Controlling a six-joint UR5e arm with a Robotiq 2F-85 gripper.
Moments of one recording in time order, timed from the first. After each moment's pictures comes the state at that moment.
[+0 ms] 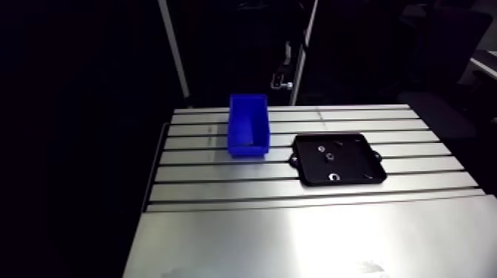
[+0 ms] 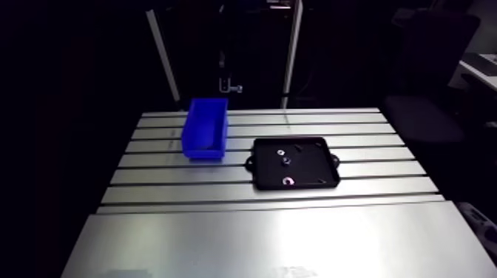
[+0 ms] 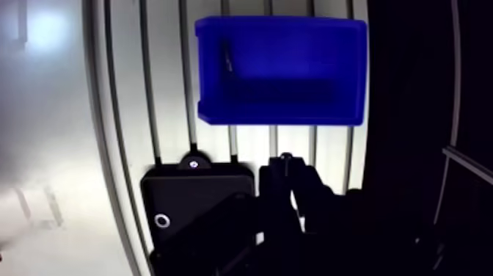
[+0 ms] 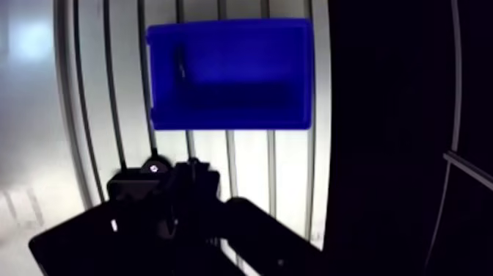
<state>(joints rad) -0.07 -1.20 1.55 -1.88 -1.50 -3.16</state>
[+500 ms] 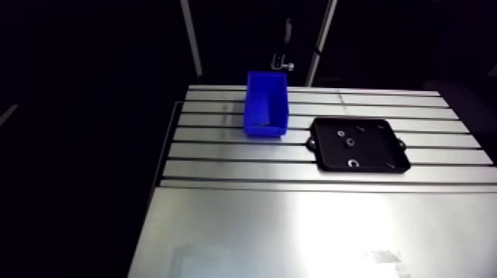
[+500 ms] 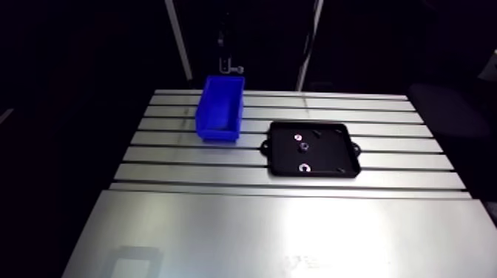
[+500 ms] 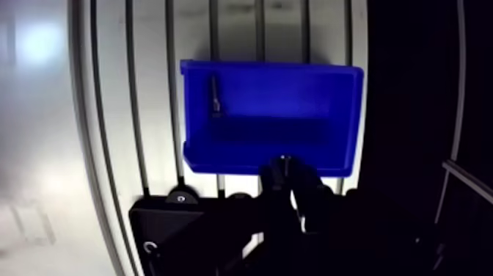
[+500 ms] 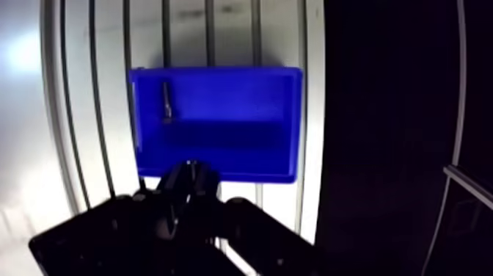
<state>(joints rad) 0.00 -1.12 1.49 -1.89 -1.50 -3.12</state>
